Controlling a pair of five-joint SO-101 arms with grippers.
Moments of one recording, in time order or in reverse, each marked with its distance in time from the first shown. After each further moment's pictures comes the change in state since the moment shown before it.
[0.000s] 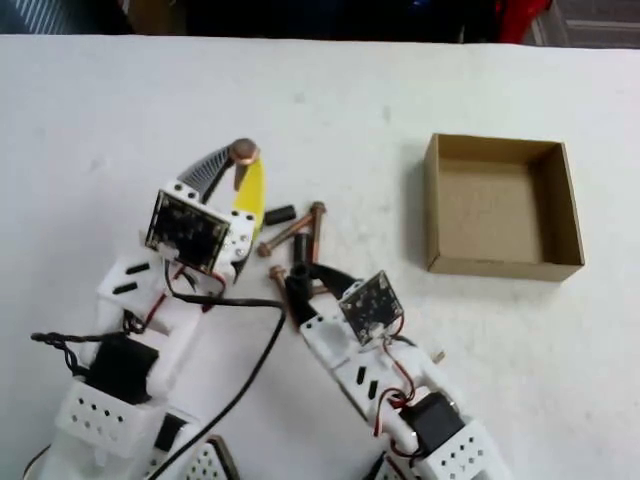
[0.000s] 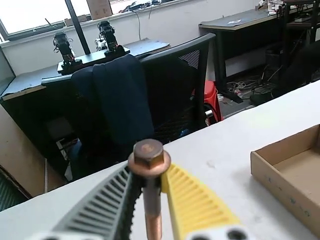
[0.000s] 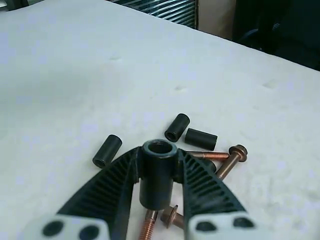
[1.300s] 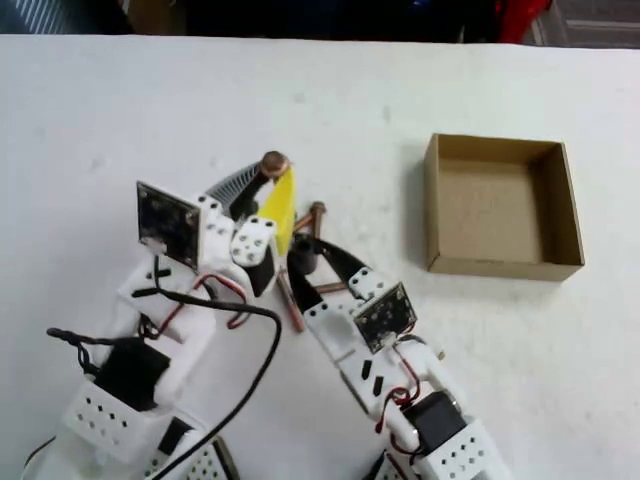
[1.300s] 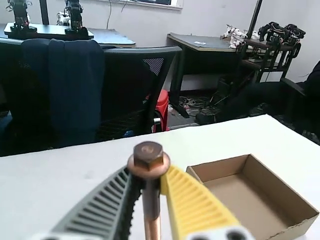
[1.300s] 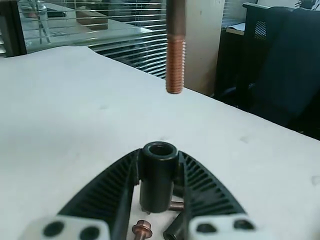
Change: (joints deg) left arm 7.2 0.0 0.0 0.0 20.0; right arm 2.2 -0.1 0.4 -9.9 3.6
